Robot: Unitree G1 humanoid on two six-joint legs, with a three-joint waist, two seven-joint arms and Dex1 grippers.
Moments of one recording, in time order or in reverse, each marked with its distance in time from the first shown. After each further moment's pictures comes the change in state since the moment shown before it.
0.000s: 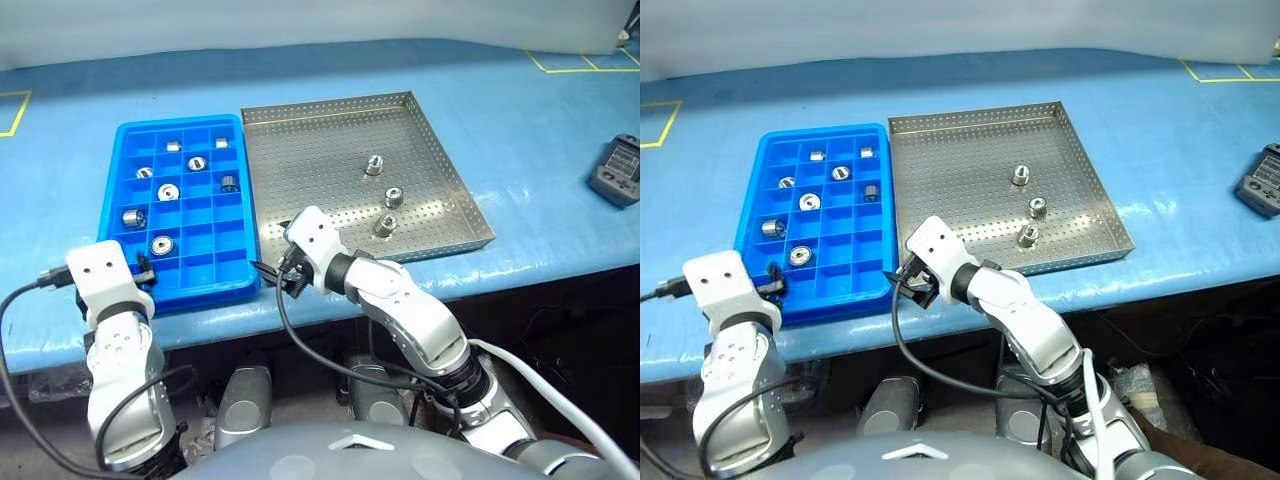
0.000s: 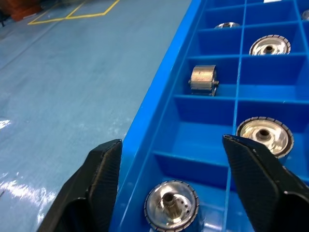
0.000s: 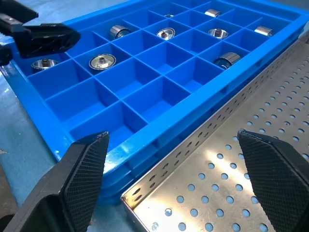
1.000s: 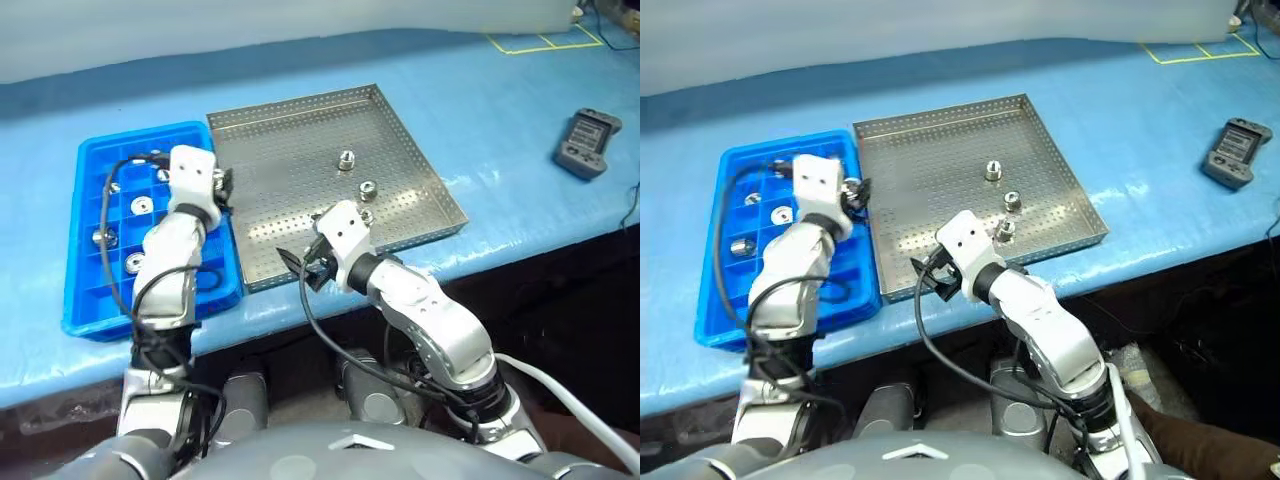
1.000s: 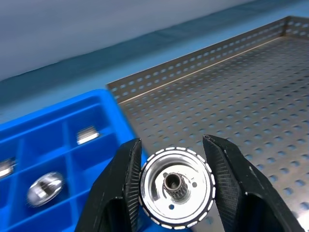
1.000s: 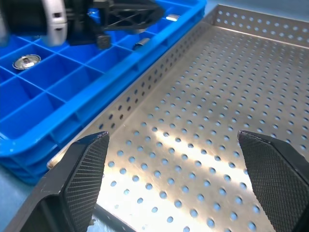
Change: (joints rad) left arm -0.357 0.184 -0.137 0.458 -0.092 -0.233 -0.226; right arm 0.046 -0.022 -0.074 -0.097 0.016 0.066 -0.102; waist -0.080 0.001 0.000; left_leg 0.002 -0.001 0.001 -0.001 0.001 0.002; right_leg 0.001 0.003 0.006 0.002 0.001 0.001
